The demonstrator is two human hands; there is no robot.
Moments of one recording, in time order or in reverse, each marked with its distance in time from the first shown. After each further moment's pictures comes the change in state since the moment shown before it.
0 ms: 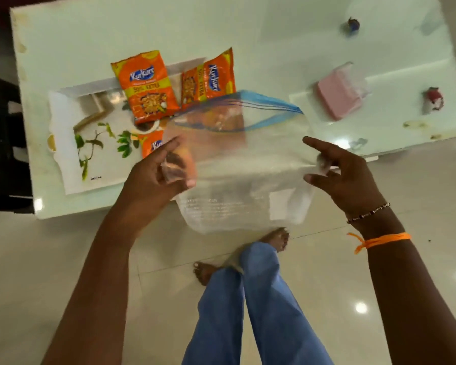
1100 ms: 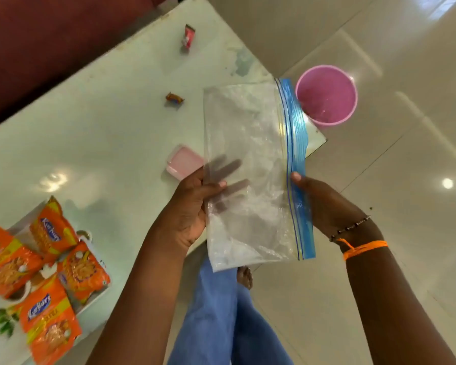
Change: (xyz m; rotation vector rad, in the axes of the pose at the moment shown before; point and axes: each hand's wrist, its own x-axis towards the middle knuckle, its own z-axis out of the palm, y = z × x) left_hand 0.158 0.169 0.304 -0.652 -0.582 -0.375; right_hand 0.045 0.110 -0.219 0.951 0.193 0.665
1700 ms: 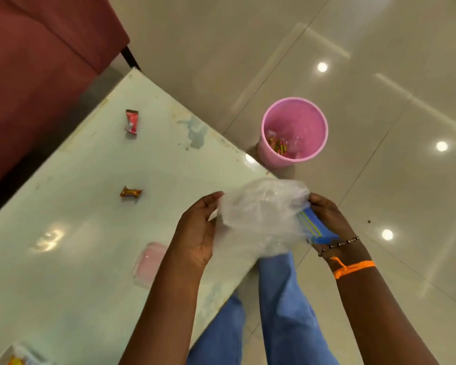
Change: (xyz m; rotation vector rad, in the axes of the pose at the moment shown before) left_hand 0.165 0.041 0.076 0.133 0.280 -0.235; right_hand 0.110 -0.073 -0.079 0.348 0.243 -0.190
